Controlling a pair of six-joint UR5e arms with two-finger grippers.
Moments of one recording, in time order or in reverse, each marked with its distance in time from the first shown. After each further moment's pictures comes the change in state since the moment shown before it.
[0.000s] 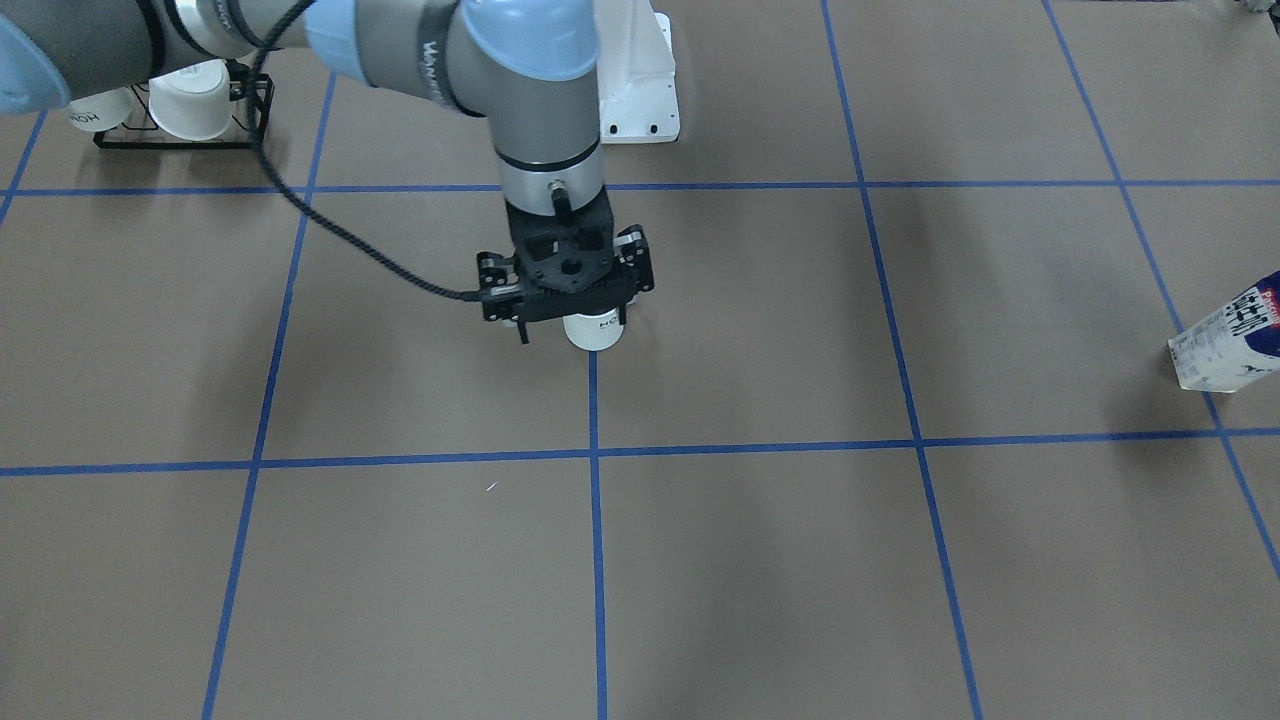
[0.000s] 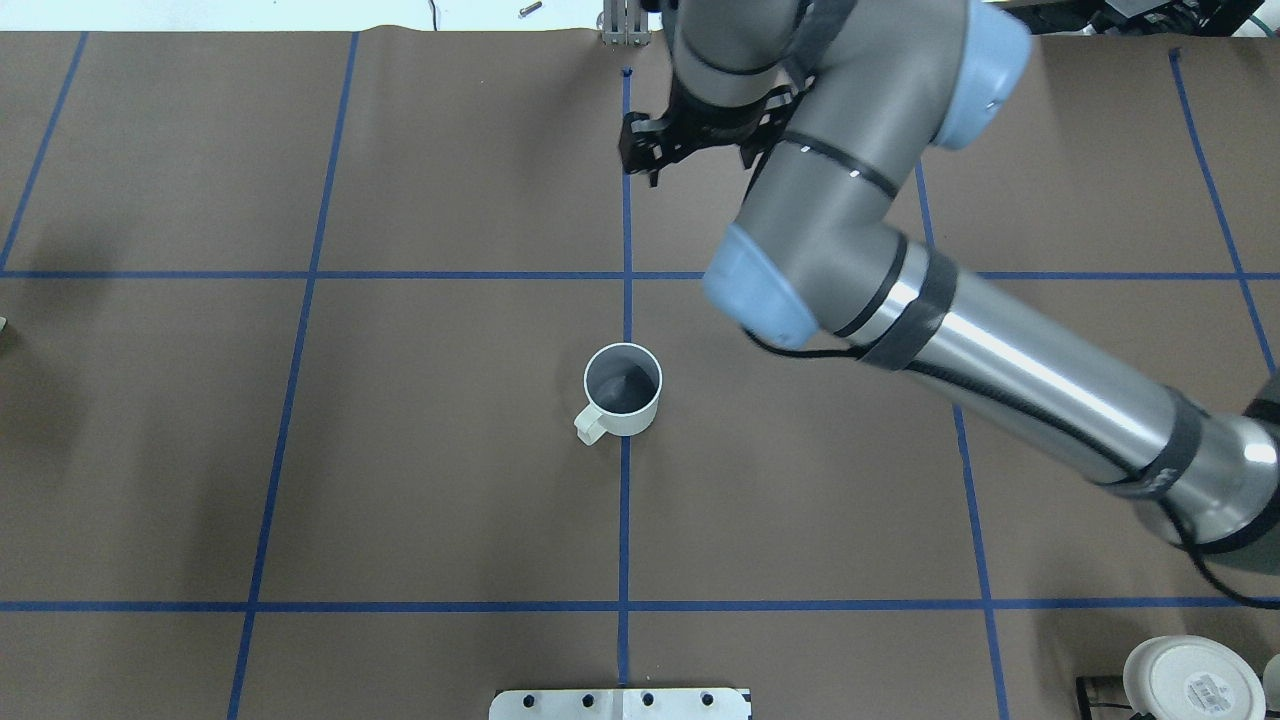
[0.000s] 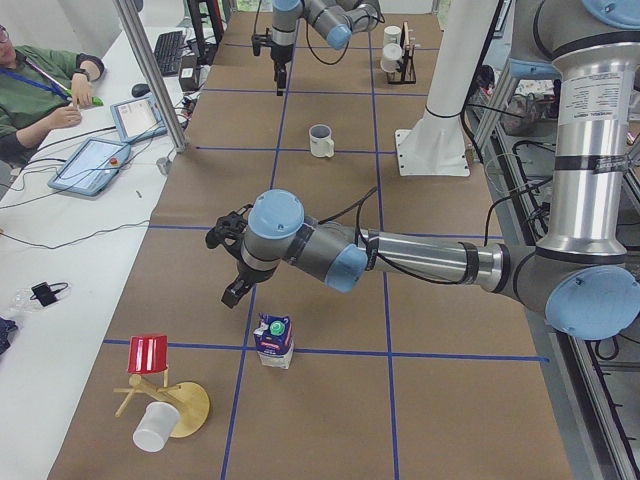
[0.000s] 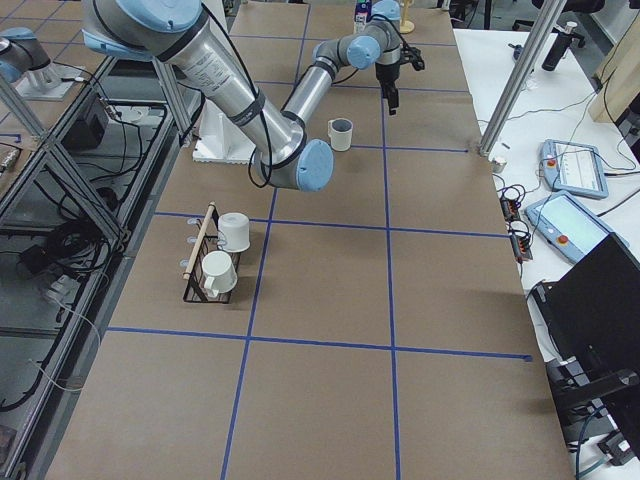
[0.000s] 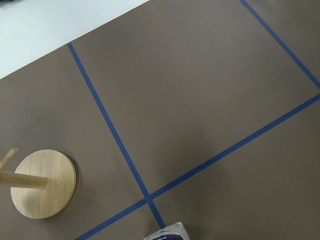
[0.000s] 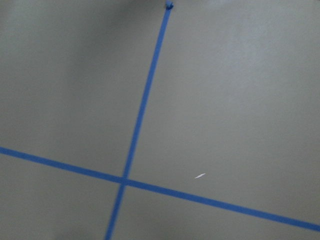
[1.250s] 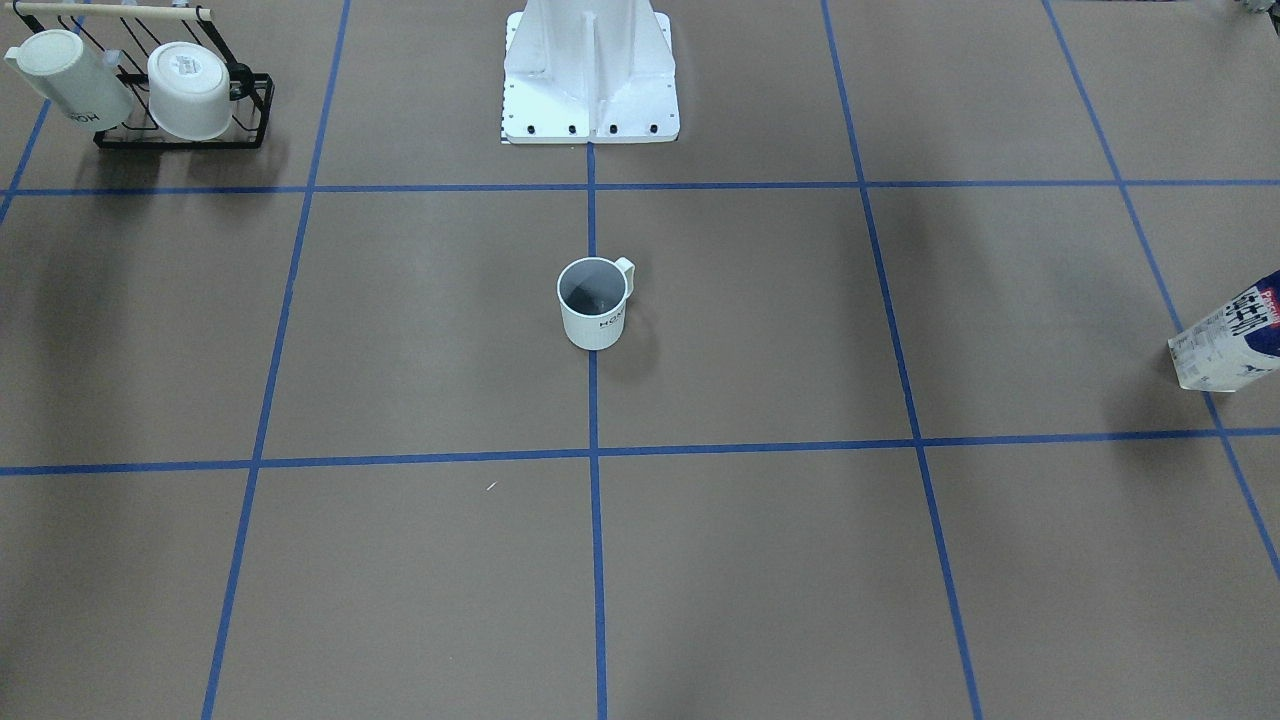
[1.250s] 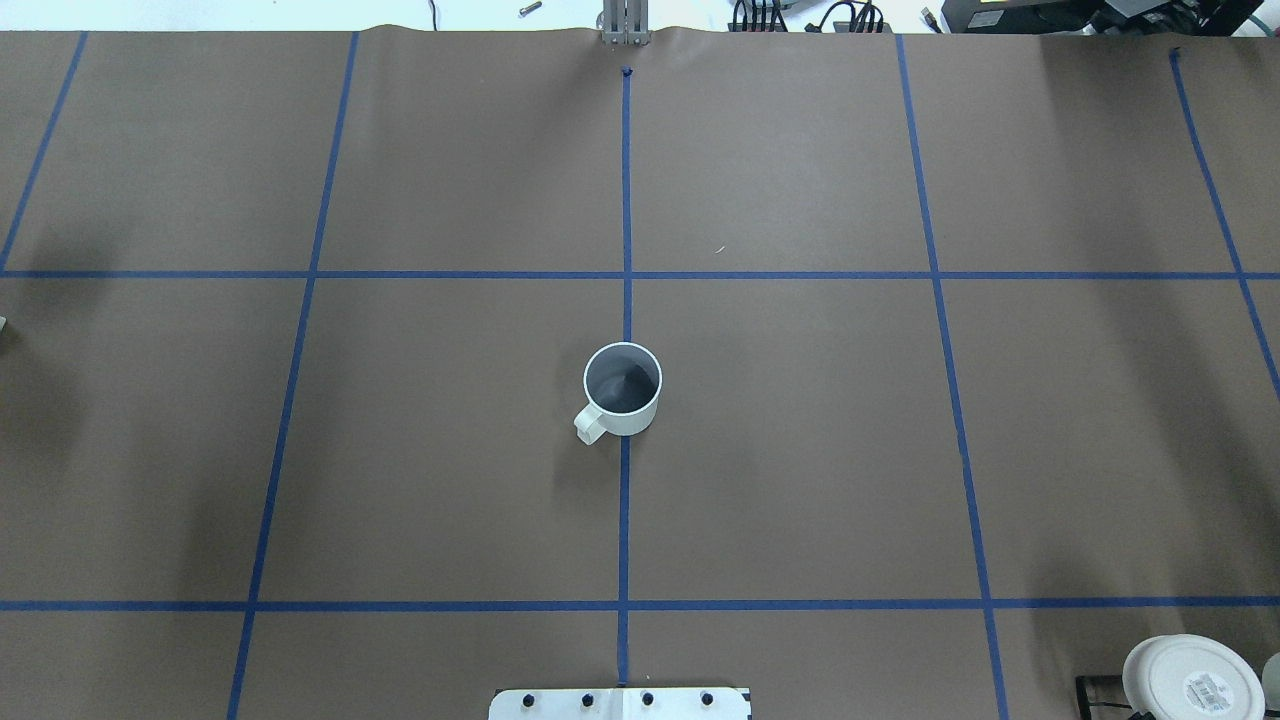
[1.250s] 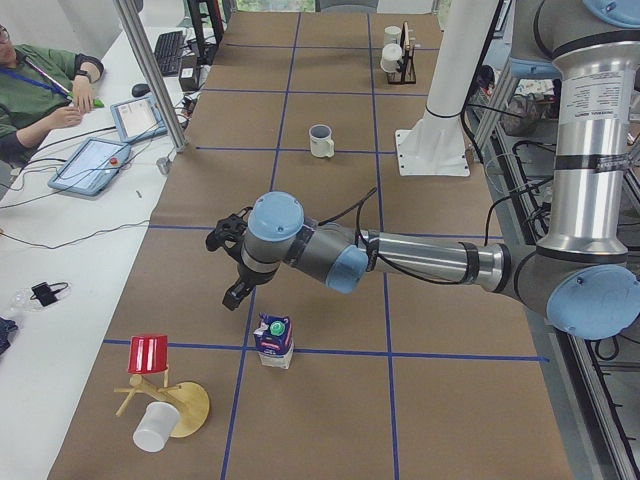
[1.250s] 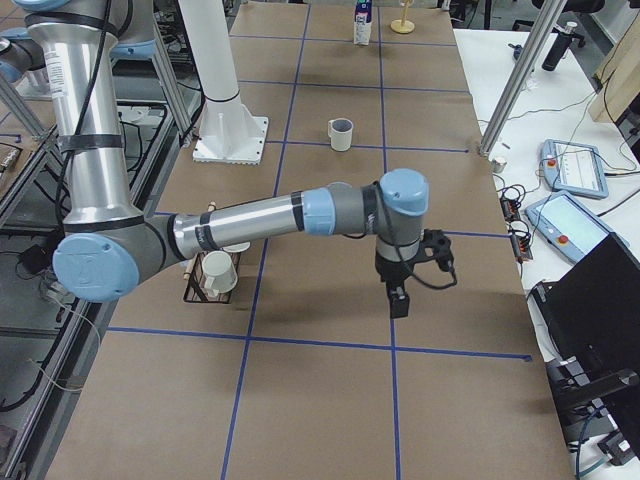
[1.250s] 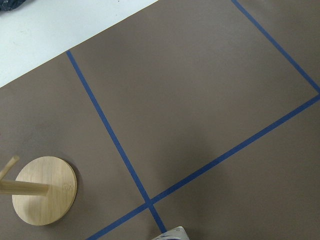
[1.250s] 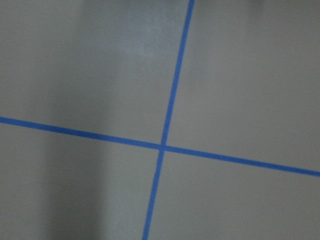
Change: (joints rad) left arm -0.003 0.006 0.019 0.011 -0.002 0.010; right arm 0.755 -0.824 0.120 0.040 0.237 -0.834
